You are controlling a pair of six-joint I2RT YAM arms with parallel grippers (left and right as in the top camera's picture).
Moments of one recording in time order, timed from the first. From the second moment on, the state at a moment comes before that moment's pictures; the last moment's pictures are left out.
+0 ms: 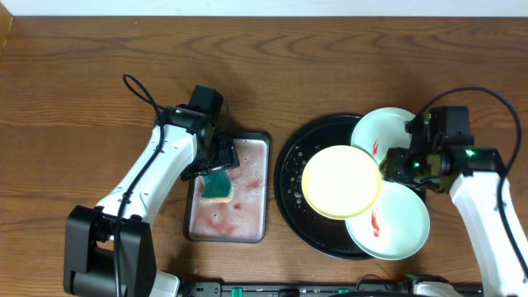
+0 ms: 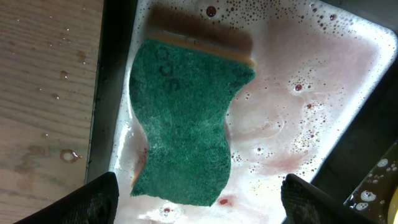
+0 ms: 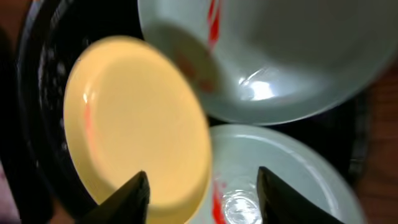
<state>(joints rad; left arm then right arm) -0.26 1.63 1.14 -1.01 0.07 -0.51 -0.02 1.33 0.94 -0.94 -0.25 0.17</state>
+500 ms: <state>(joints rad) -0.26 1.63 1.14 -1.01 0.07 -0.51 -0.02 1.55 0.88 -0.89 -0.32 0.16</state>
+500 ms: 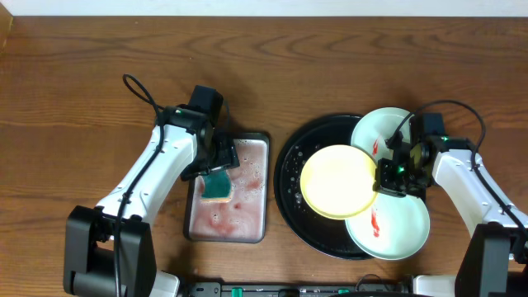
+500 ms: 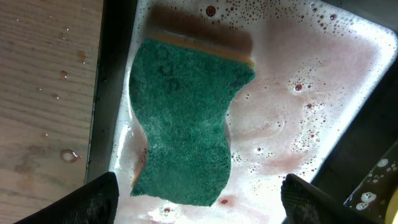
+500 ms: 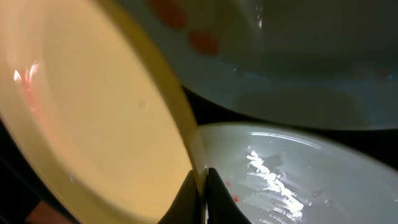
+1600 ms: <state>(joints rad) -0.26 1.63 1.14 -1.01 0.07 -0.51 1.08 1.11 0.88 -0.80 1.10 0.07</state>
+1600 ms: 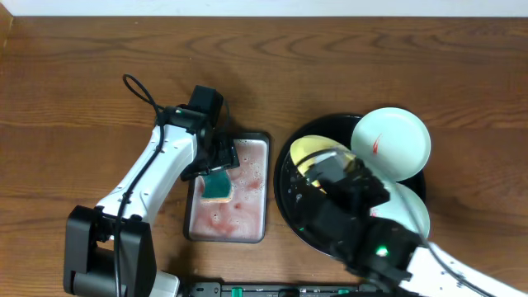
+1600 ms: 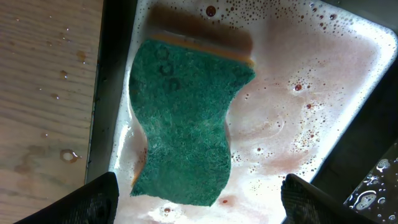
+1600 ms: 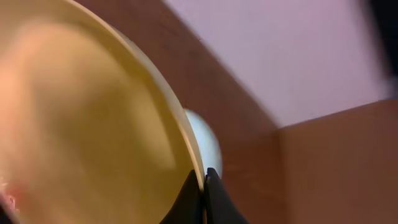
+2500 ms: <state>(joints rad) -0.26 1.63 1.14 -1.01 0.07 -0.51 1.19 1.22 0.88 -0.74 1.31 0.10</state>
